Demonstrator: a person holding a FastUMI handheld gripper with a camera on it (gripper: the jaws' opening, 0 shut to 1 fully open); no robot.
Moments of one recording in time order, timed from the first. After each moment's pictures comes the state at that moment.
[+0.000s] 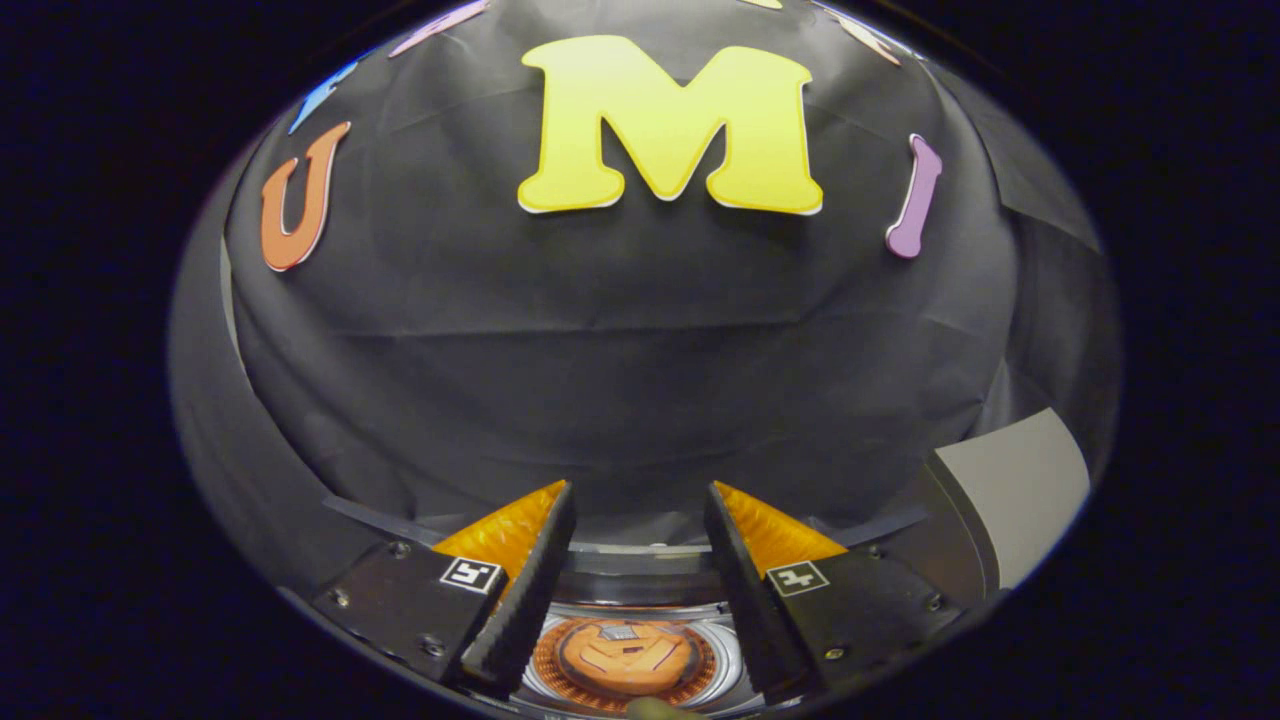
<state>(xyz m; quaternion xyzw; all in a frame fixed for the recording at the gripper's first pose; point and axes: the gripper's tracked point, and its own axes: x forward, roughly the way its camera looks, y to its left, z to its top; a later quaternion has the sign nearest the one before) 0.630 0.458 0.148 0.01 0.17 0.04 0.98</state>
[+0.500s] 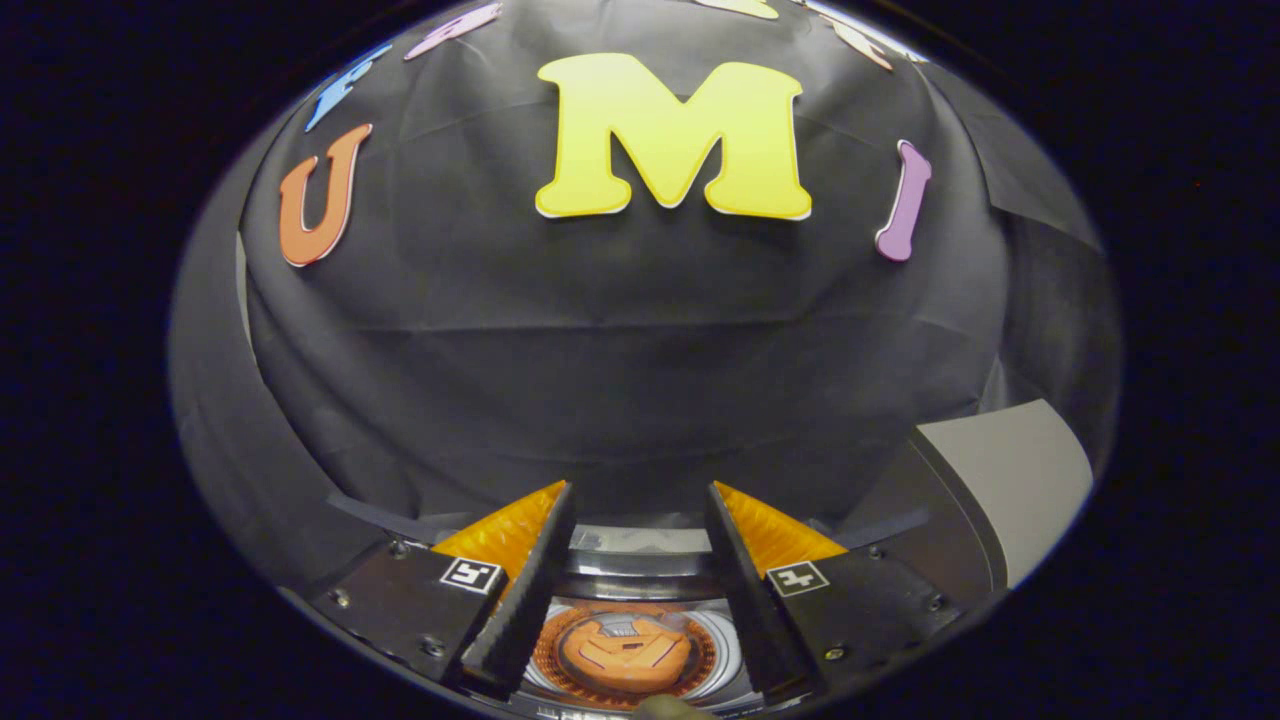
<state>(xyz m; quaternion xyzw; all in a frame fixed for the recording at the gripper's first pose) 0.594 0.457 0.135 0.01 0.16 0.05 0.99</state>
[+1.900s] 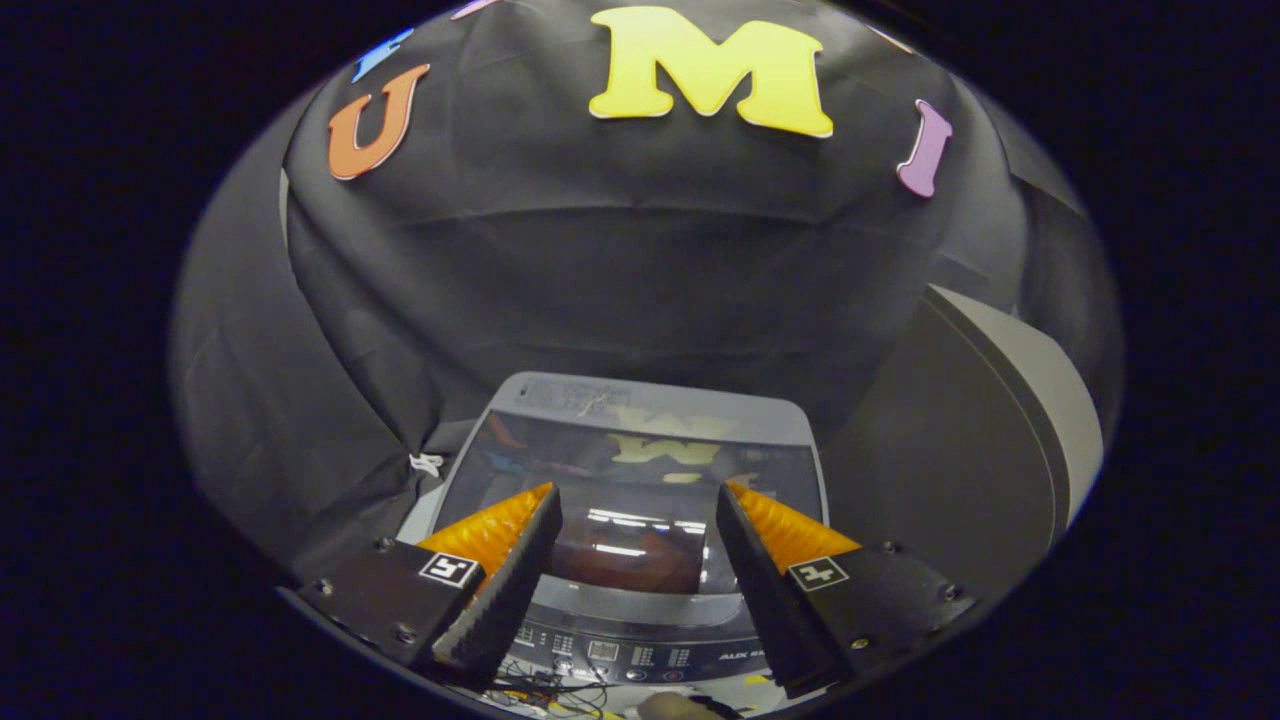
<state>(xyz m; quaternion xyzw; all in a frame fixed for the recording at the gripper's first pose) 0.506 0.456 0.024 -0.03 0.27 0.09 0.96</state>
